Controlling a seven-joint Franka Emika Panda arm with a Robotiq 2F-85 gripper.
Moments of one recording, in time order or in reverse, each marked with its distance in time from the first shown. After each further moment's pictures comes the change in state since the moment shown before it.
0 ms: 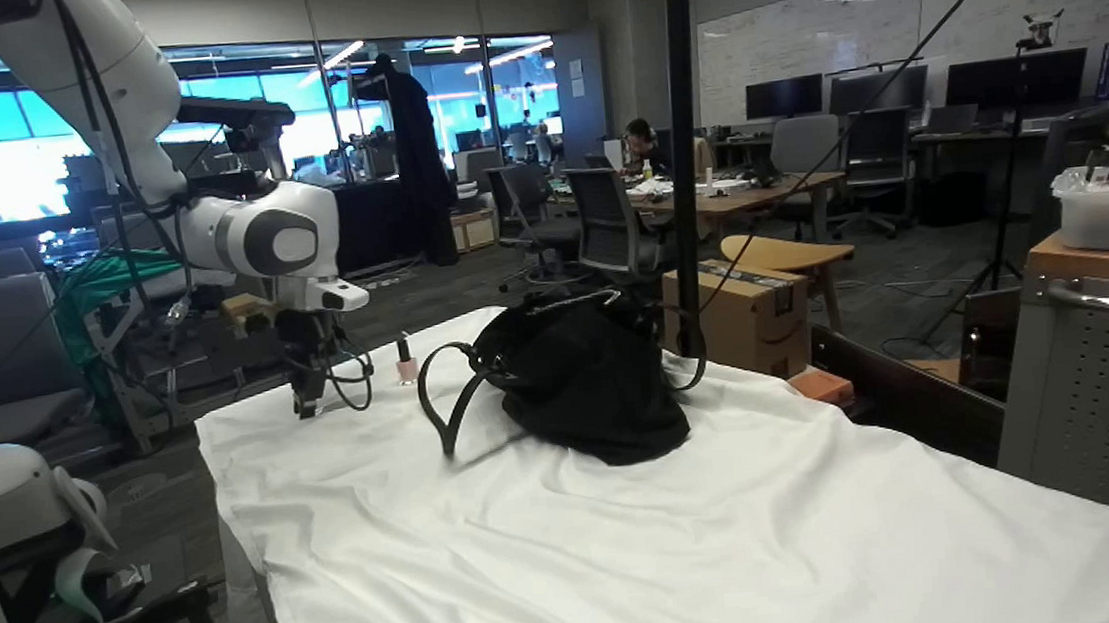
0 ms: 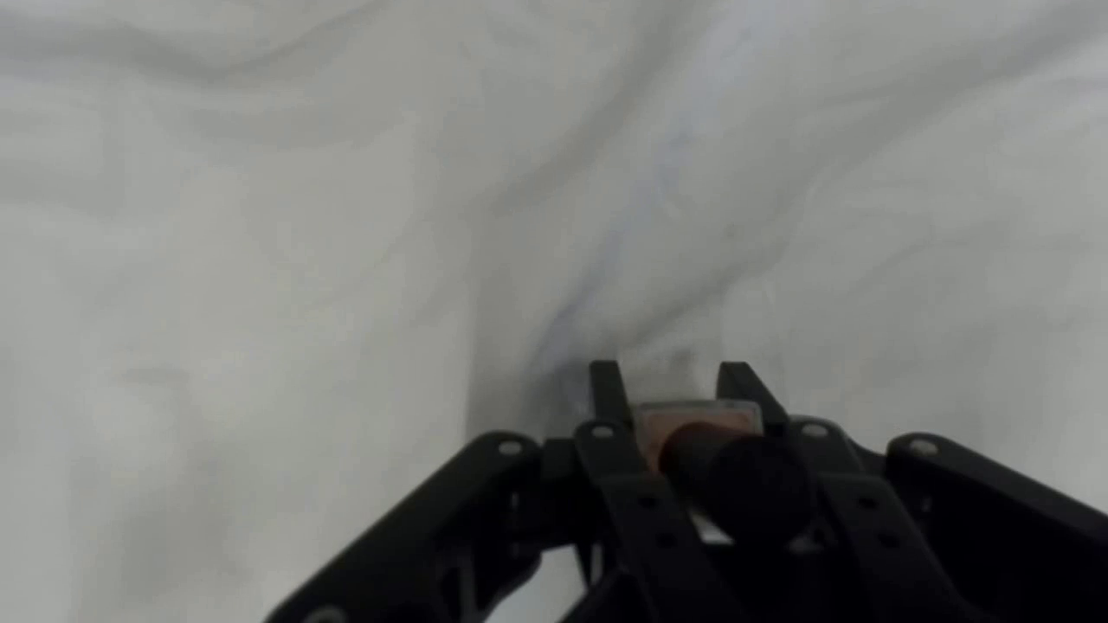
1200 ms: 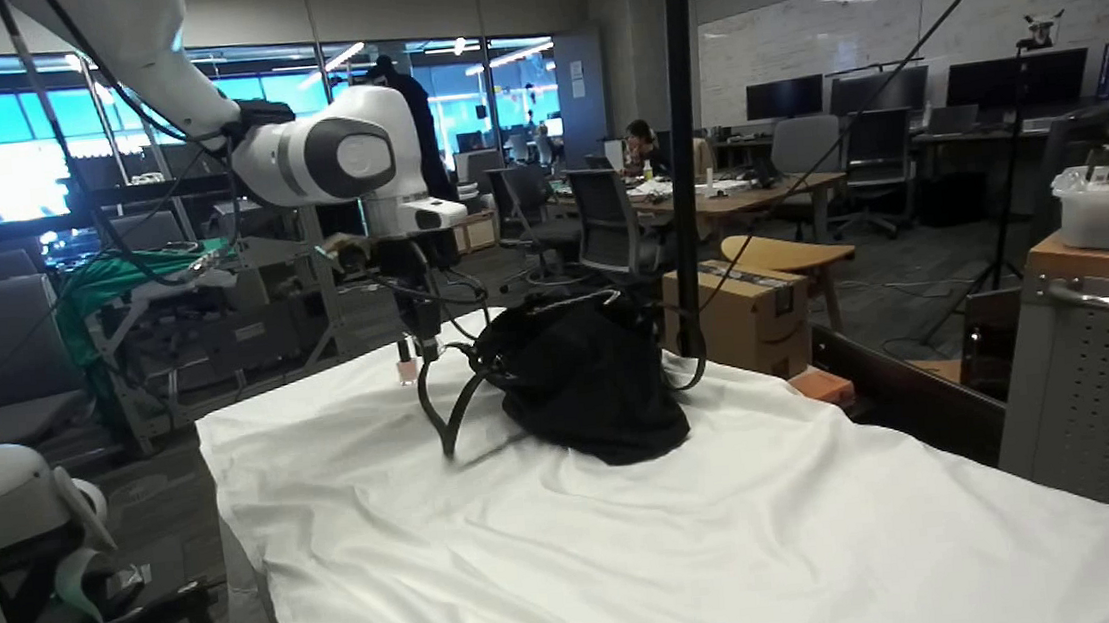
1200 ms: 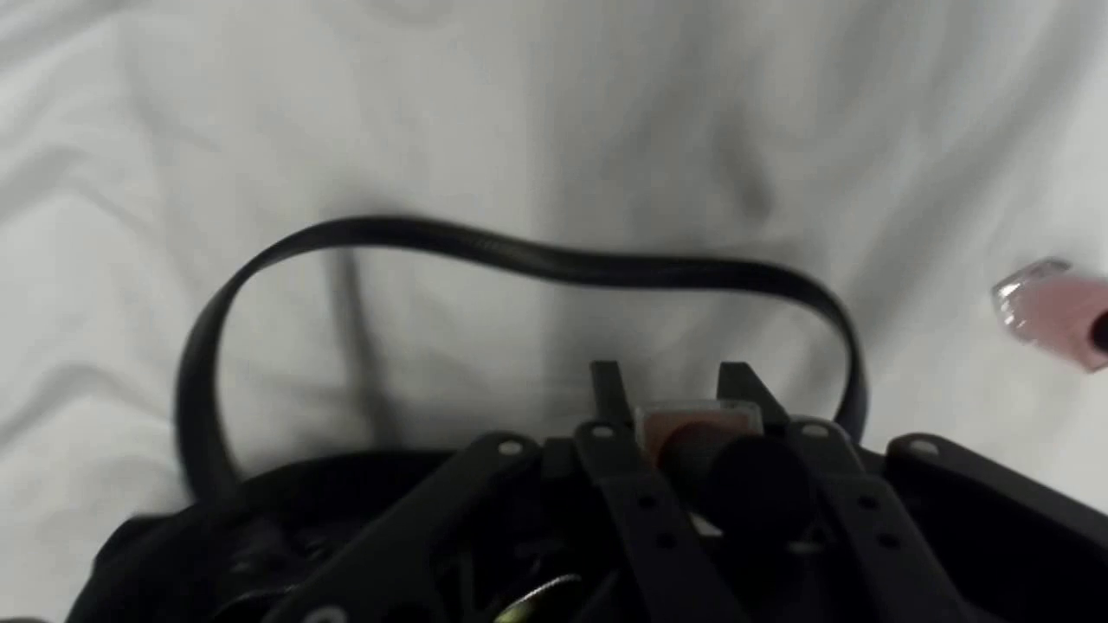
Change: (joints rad) arm -0.194 -0.184 -0.157 0.006 -0.165 -0.014 -0.072
